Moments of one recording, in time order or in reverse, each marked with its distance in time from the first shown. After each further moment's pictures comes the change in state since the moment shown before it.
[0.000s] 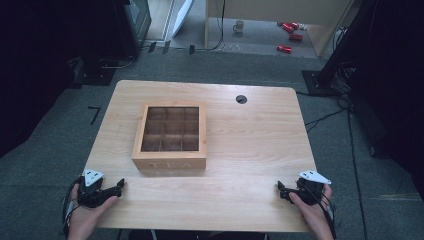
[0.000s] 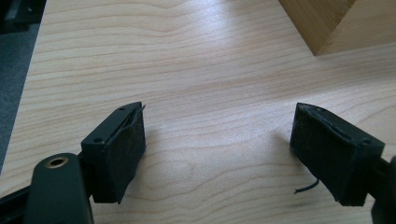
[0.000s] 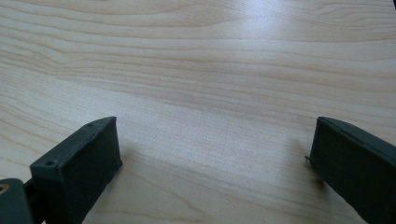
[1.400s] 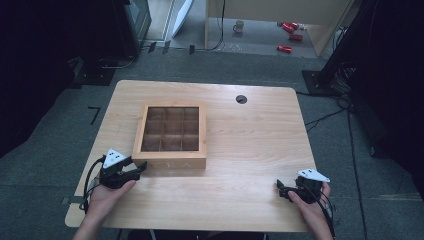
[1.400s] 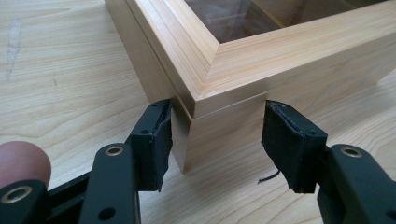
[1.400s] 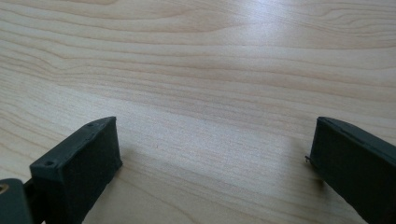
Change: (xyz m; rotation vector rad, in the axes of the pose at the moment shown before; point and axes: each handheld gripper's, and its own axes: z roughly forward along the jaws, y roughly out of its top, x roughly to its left) left arm -0.045 0.064 0.008 -0.092 -0.263 0.085; right arm 0.000 0.003 0.003 0.000 0.008 -0.008
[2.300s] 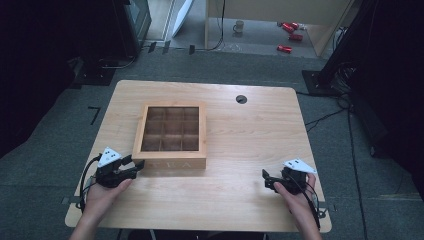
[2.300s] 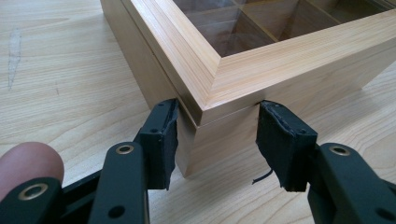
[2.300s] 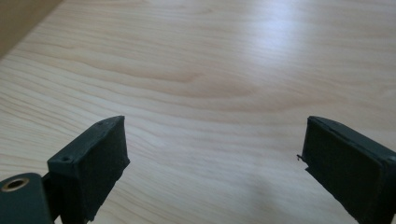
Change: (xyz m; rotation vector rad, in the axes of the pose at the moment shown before) left arm 0.006 0.003 -0.007 -0.026 -0.030 -0.001; right arm 0.051 0.043 -0.005 -0.084 0.061 -0.005
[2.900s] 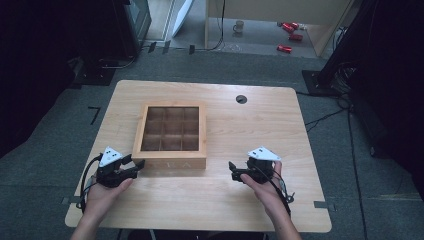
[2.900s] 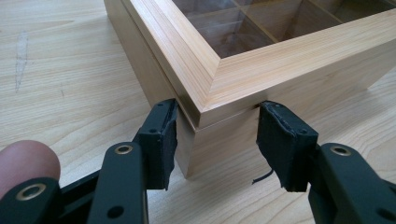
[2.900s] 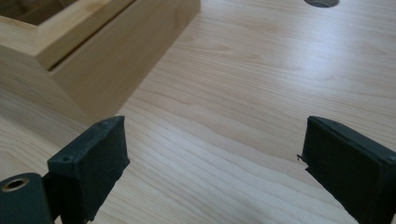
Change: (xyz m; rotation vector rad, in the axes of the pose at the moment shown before) left arm -0.003 0.003 0.000 0.006 0.024 0.009; right arm 0.085 0.043 0.026 -0.037 0.151 -0.096
